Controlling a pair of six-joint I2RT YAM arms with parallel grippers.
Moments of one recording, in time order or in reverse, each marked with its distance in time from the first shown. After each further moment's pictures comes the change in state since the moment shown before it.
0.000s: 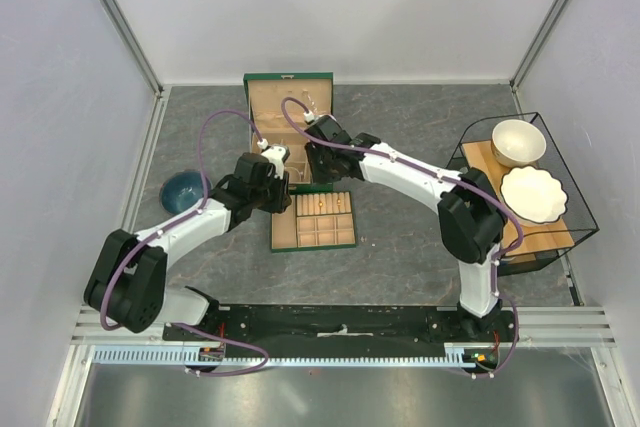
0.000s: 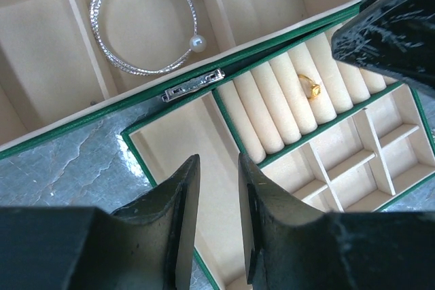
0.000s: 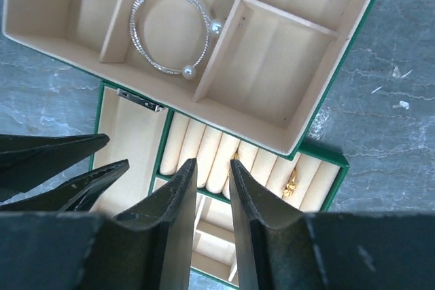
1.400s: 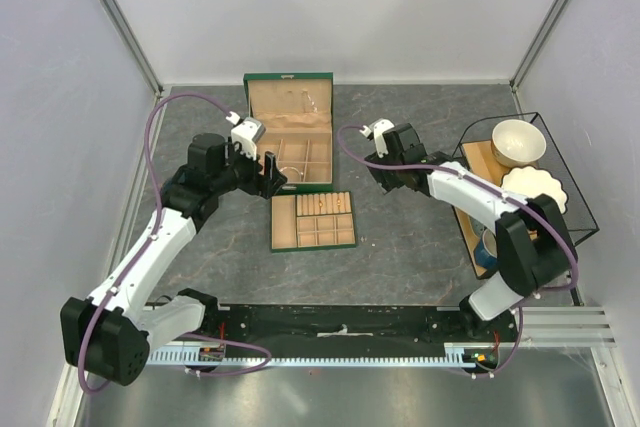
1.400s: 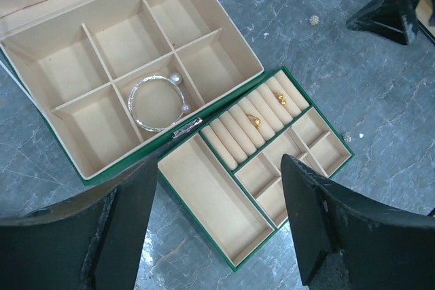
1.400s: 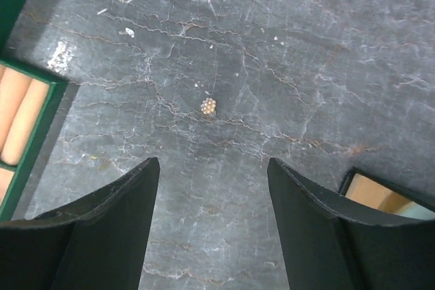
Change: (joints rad) left arm 0.150 -0.289 0.154 -0.195 0.260 0.153; right arm -0.286 -0.408 -0.542 0.209 0.080 -0.638
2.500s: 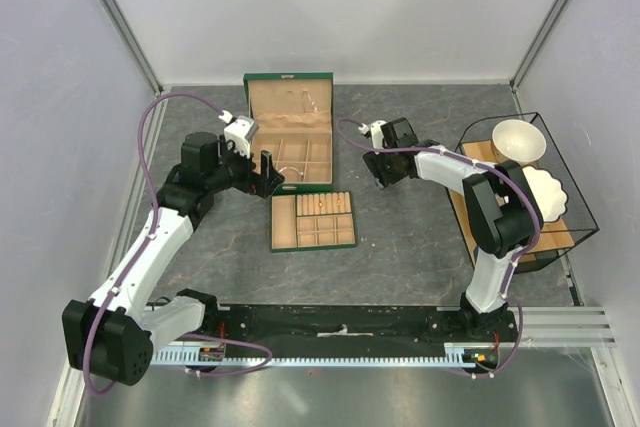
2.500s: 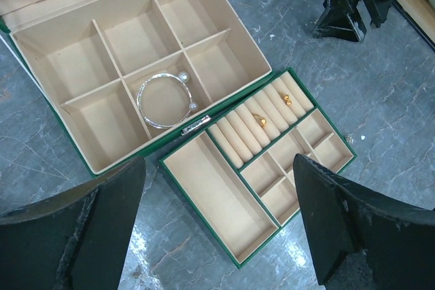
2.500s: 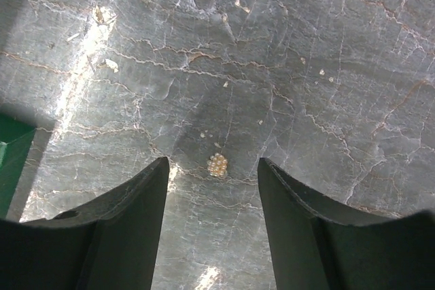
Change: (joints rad) left arm 0.063 -0.004 0.001 -0.009 0.046 0.002; right arm -0.095 0.304 0.130 0.031 -0.189 -0.007
